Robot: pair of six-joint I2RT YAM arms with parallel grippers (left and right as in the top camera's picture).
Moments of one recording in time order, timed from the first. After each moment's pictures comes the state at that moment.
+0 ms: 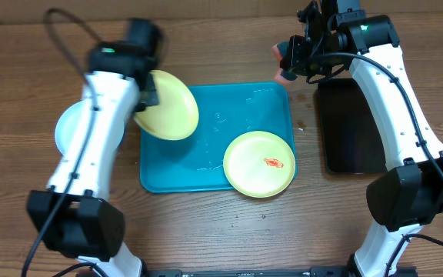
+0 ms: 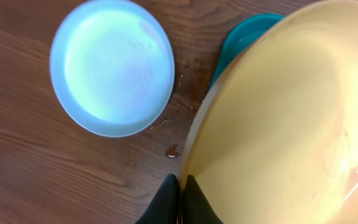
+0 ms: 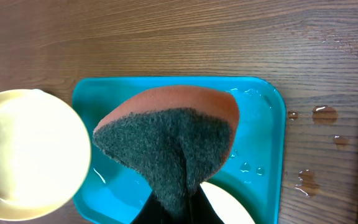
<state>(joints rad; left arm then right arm) -0.10 1.81 1.79 -1.35 -0.28 -0.40 0.20 1.98 2.00 -1.12 -0.40 0.28</state>
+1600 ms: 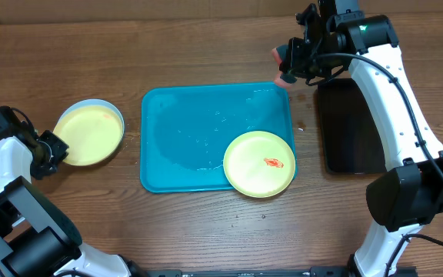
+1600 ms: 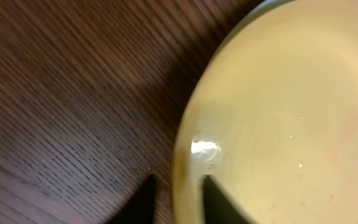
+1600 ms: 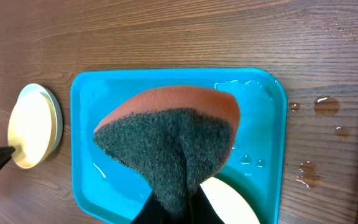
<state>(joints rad) 0.64 1.80 1.18 -0.68 0.09 -0.27 0.20 1.98 2.00 -1.15 -0.40 0.28</state>
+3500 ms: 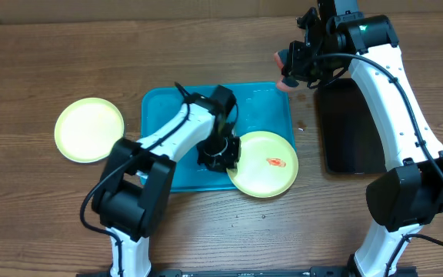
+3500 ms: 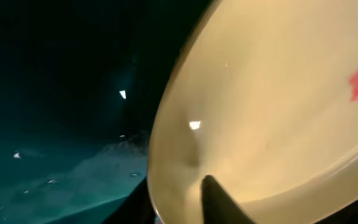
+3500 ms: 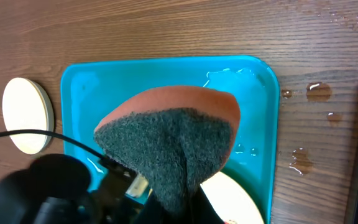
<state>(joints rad) -0.49 2.03 1.37 -1.01 0.40 -0.41 0.20 1.98 2.00 -1.19 -0.38 0.28</state>
